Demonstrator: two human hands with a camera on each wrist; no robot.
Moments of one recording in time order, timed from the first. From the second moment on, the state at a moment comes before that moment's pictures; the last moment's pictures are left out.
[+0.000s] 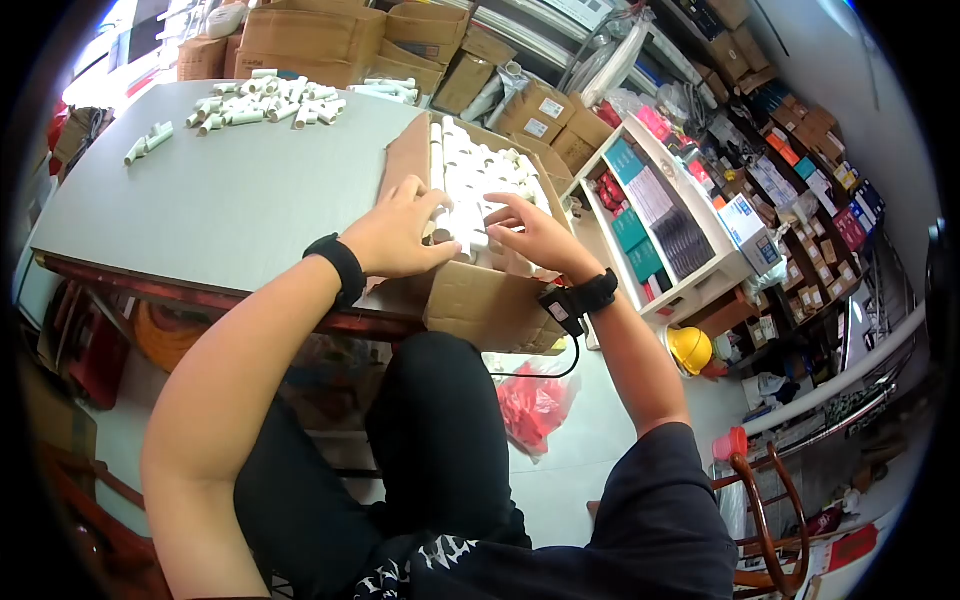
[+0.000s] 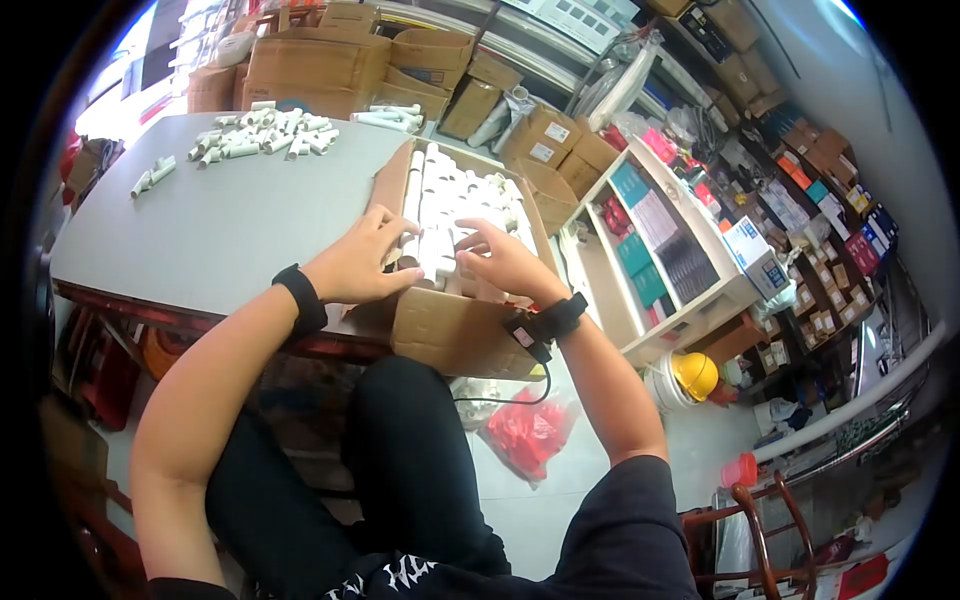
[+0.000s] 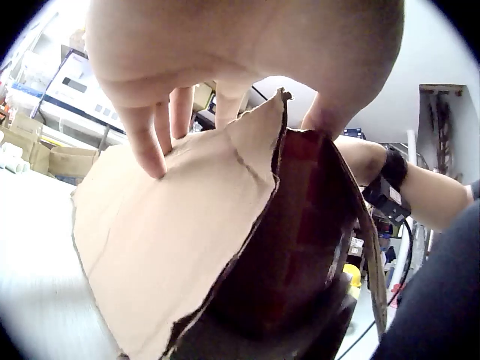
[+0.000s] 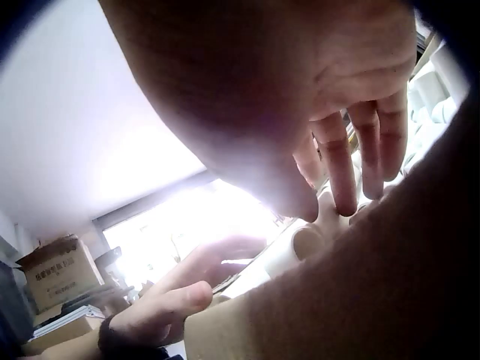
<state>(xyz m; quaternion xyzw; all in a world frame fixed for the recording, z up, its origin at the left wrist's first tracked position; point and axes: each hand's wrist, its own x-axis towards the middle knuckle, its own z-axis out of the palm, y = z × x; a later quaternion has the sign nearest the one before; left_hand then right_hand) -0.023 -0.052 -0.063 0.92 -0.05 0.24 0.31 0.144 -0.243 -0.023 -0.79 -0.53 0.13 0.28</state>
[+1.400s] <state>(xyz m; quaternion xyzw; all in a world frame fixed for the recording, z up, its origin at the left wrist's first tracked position) -0.185 0.140 -0.091 0.70 0.40 0.29 0.51 -0.030 0.059 -0.071 -0.72 -0.46 0.18 0.48</state>
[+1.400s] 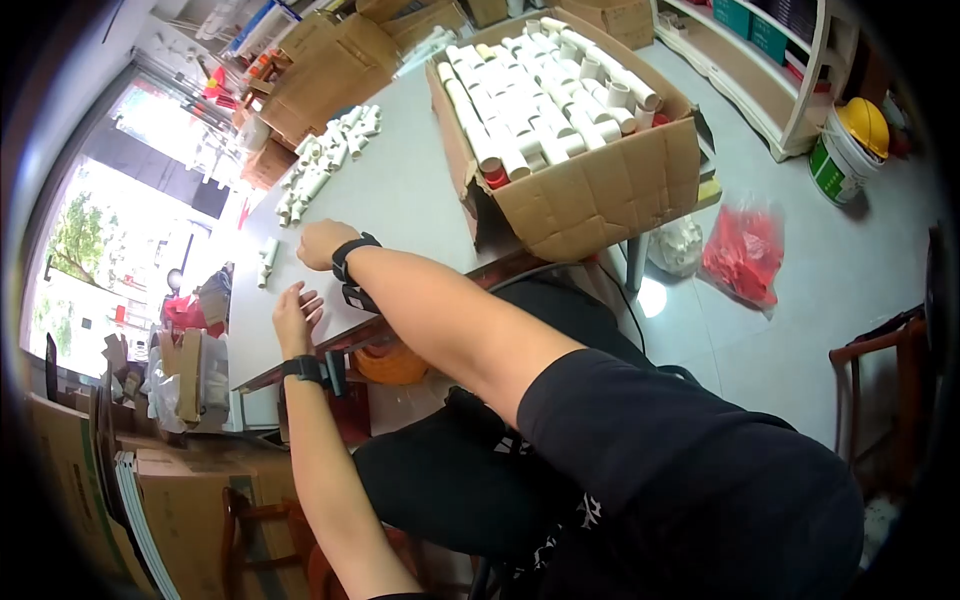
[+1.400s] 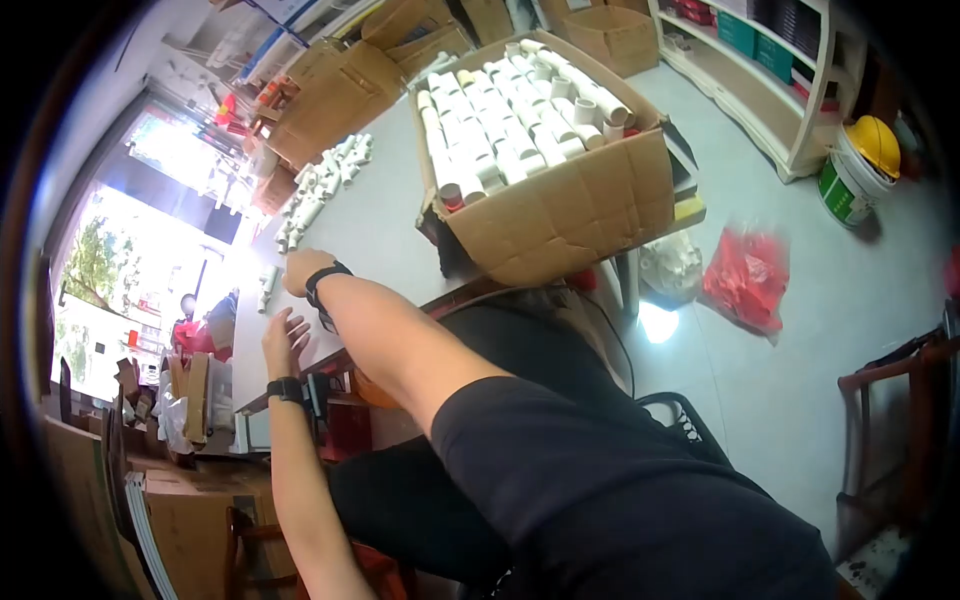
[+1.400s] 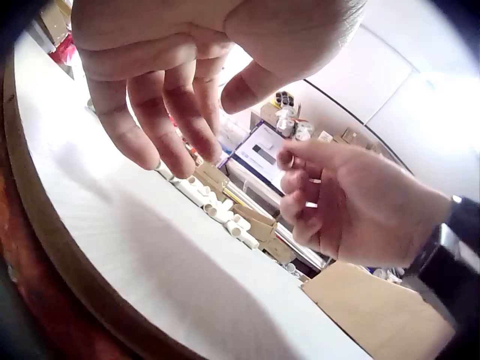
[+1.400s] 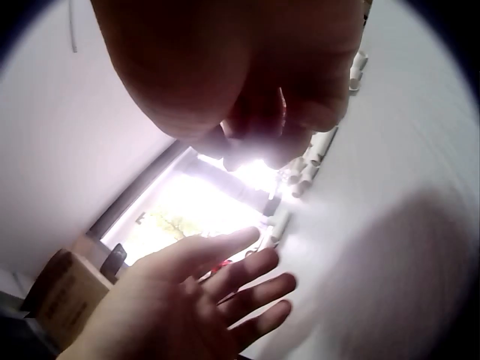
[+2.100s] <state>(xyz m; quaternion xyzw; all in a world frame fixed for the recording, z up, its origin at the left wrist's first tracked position) -0.192 0.300 -0.065 0.73 0.48 0.24 0.43 -0.020 0.148 -0.120 -0.73 -0.33 0.21 0.56</state>
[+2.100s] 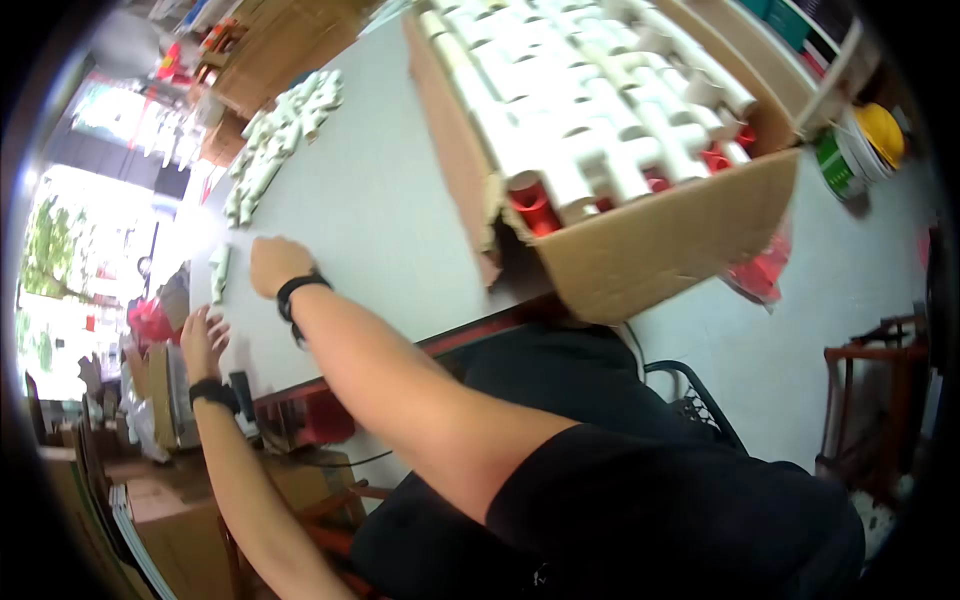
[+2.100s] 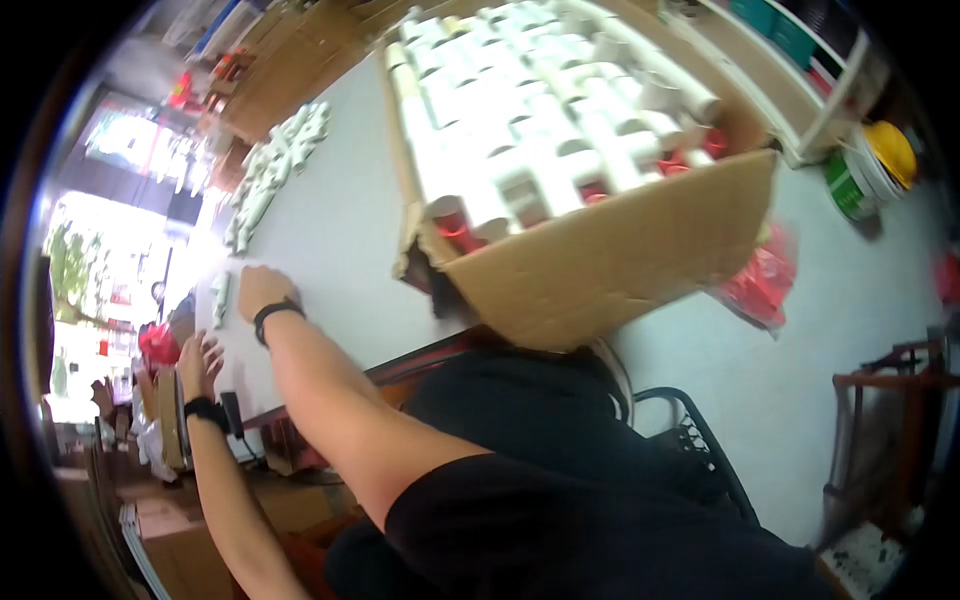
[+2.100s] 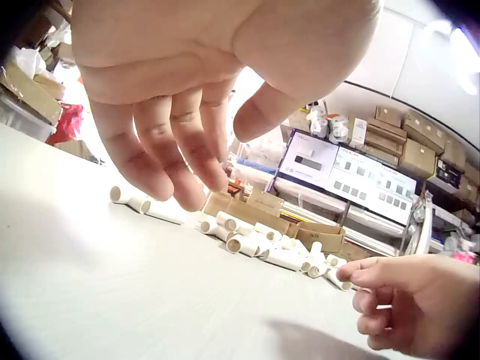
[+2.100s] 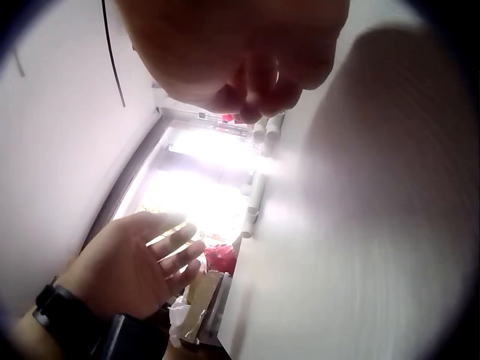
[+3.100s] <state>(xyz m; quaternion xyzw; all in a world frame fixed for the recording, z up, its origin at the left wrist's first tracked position) -0.216 0.399 -0.090 0.80 0.49 0.21 0.28 -0.016 0.304 -0.138 -0.69 -0.52 0.15 0.48</state>
